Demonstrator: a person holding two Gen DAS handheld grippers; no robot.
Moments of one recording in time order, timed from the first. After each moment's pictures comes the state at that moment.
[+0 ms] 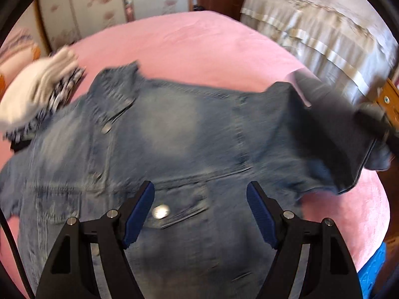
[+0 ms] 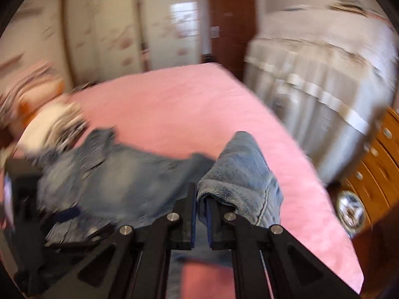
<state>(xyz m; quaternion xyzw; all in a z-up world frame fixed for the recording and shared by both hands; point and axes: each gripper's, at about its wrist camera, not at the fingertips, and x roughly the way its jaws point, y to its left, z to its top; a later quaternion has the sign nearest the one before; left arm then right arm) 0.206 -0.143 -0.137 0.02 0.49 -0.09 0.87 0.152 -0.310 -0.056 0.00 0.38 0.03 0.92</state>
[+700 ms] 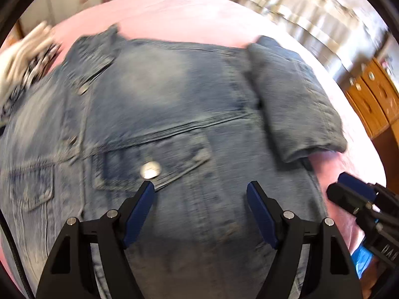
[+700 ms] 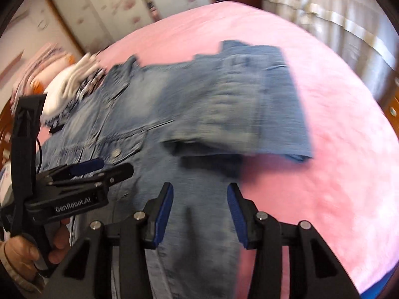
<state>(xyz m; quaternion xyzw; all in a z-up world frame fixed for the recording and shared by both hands) 0.191 -0.150 -0.183 0.05 0.53 -0.17 0.83 0.089 -0.327 -0.140 0.14 0.49 0.02 0.86</state>
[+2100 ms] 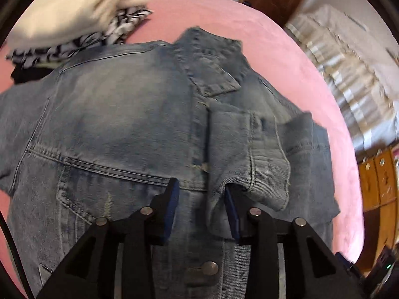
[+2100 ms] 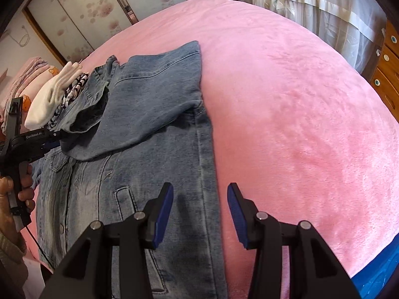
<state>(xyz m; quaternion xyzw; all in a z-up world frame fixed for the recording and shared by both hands) 0.267 0.048 -0.171 -0.15 0.53 -0.07 0.83 0.062 -0.324 -0.158 0.16 0.51 0.00 0.84</state>
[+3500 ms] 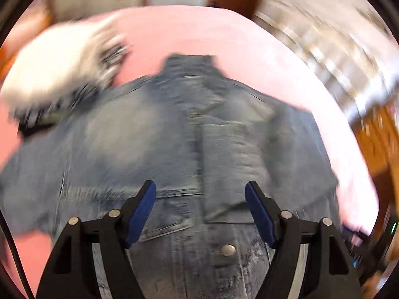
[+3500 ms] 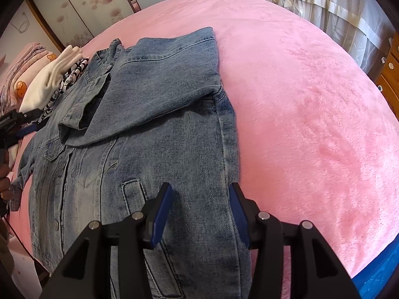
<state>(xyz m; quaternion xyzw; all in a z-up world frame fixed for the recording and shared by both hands) 0.253 0.036 -0.117 0.01 0.50 -0.14 0.85 0.071 -0.294 -0.168 0.13 0.53 0.00 0.84</state>
